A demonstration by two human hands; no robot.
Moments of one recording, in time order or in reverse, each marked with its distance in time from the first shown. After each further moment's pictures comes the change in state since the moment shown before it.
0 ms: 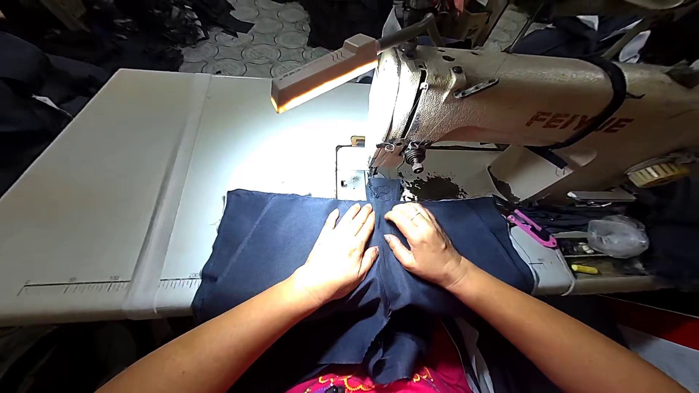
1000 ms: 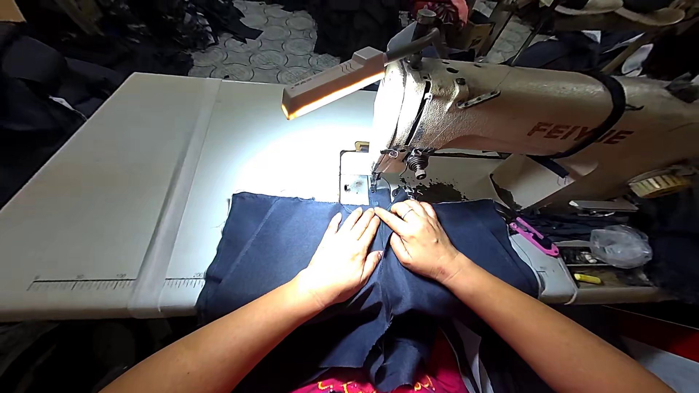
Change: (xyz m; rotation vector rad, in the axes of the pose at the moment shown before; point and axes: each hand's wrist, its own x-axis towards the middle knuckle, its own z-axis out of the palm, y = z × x) left_hand -0.001 0.001 0.001 -0.007 -0.019 -0.021; right_hand 0.015 0.005 0.004 -0.113 -0.106 -0.045
